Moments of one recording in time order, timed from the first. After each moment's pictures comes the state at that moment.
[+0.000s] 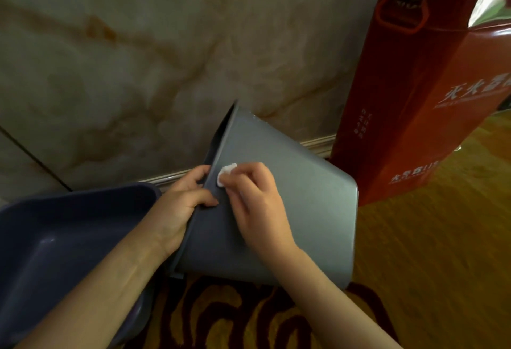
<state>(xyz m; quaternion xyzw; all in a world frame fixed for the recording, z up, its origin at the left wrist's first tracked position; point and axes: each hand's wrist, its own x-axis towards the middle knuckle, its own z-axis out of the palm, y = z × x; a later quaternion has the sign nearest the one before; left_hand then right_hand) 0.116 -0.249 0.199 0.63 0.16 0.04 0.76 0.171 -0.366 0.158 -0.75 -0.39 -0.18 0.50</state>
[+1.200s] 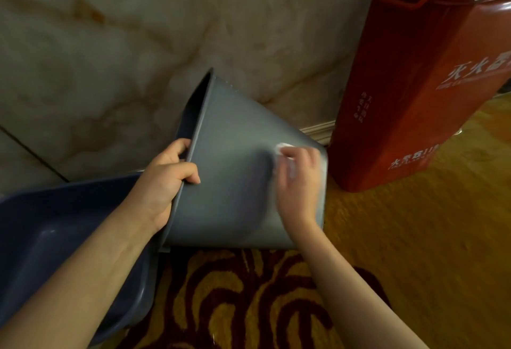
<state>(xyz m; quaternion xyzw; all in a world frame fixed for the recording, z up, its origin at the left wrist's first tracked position) 0.123 -0.228 0.202 0.70 0.20 0.08 0.68 0.214 -0.386 0.121 -0.79 -0.17 -0.25 0.53</state>
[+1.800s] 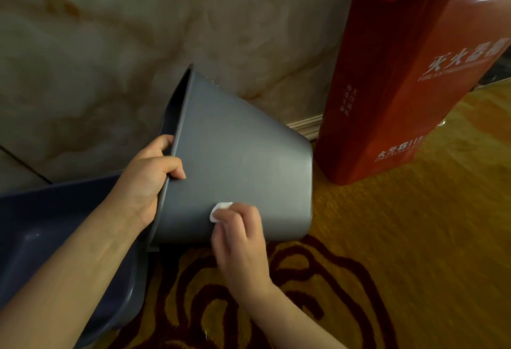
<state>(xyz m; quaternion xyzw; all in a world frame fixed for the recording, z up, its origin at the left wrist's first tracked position) 0.128 -0.230 0.200 0.70 0.22 0.11 0.67 0.113 -0.375 0.088 -0.79 -0.32 -0.21 0.49</state>
